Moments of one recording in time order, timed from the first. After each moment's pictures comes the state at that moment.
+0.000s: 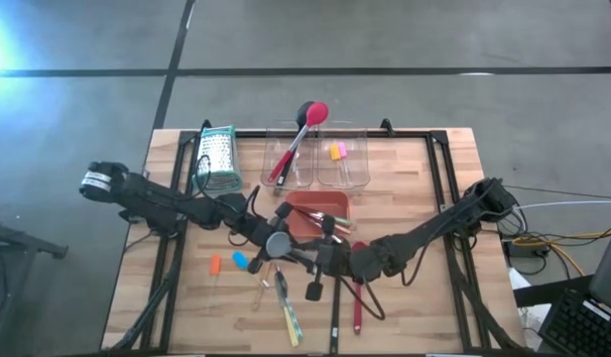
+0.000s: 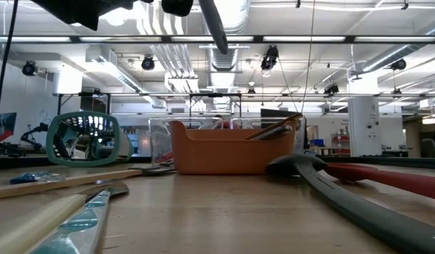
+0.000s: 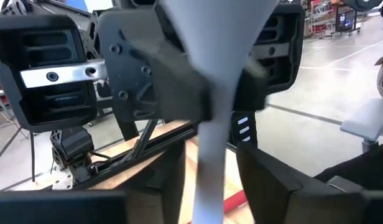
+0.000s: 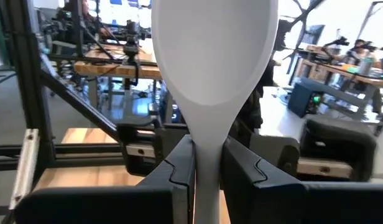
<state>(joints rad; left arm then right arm) -0.16 1.35 0.71 0.68 0.36 0.23 0.45 1.79 1.30 0.45 0.68 -0.05</state>
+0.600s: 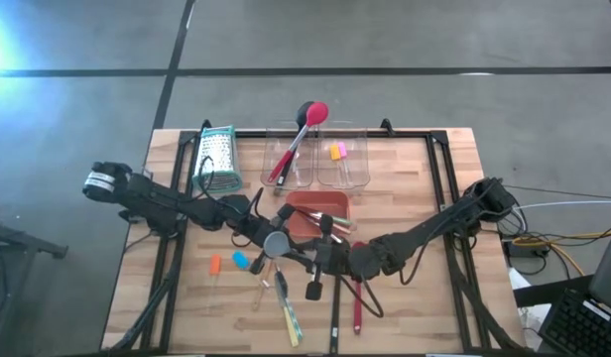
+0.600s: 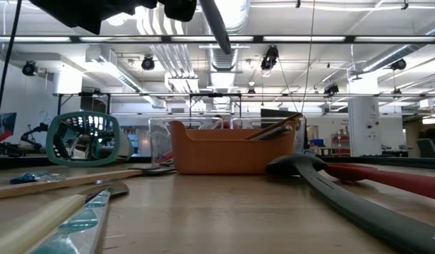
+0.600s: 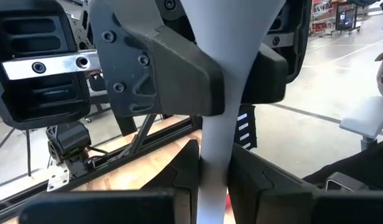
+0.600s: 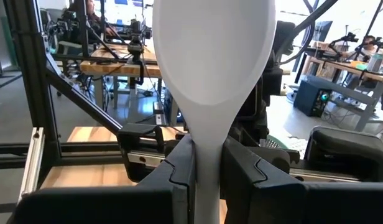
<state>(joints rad) -0.16 1.38 0.71 0.70 0.36 0.22 0.45 1.79 1.29 0.45 0.65 -0.03</state>
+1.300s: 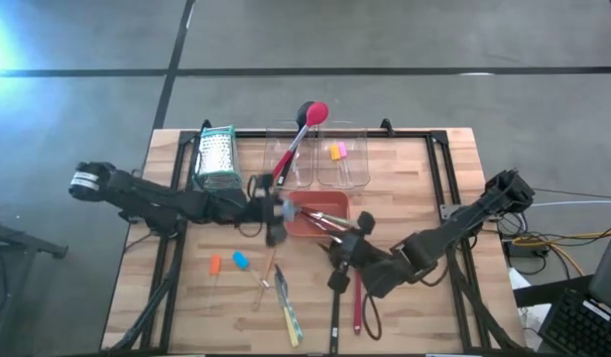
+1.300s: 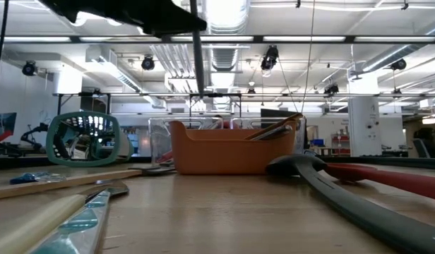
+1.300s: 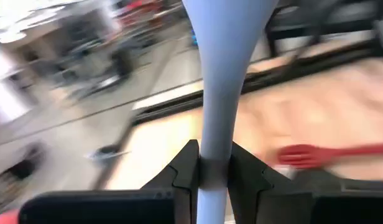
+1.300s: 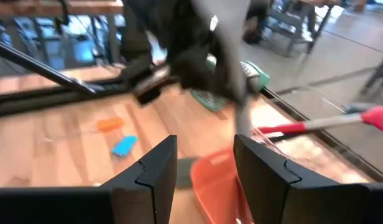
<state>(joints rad) -0.12 1.23 0.71 0.39 -0.29 0.32 0.55 1.62 1.30 -0.27 0.97 0.45</state>
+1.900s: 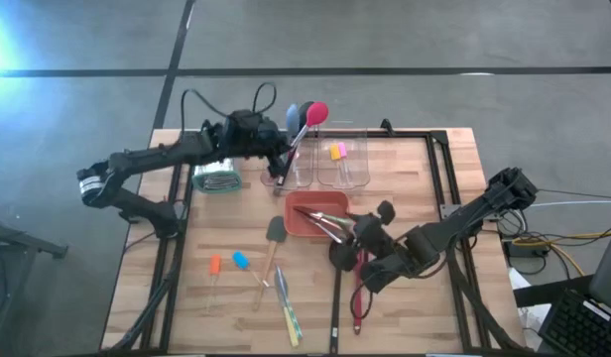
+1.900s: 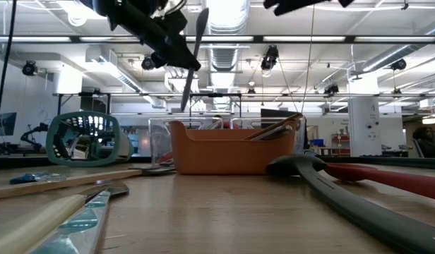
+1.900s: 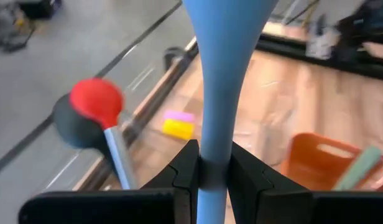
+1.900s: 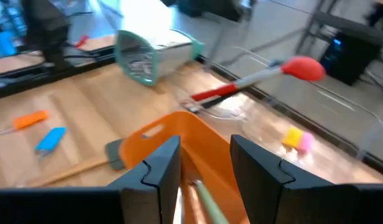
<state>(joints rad) 0.46 1.32 1.08 -0.21 0.04 0.03 0.53 1.58 1.30 -0.72 1.10 0.90</state>
